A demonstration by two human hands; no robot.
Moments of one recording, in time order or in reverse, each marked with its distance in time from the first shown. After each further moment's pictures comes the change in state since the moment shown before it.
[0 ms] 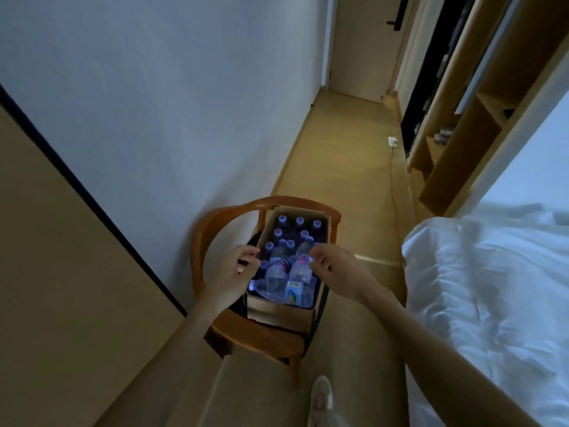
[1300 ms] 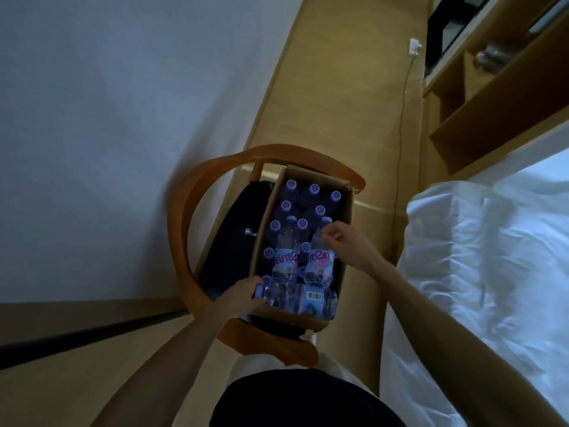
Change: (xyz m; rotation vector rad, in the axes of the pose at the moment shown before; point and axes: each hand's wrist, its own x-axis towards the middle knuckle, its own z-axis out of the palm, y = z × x) left_hand 0.161 -0.197 0.037 0.303 -0.691 -0.332; right_hand 0.205 0.066 0.064 0.158 -0.228 0.463
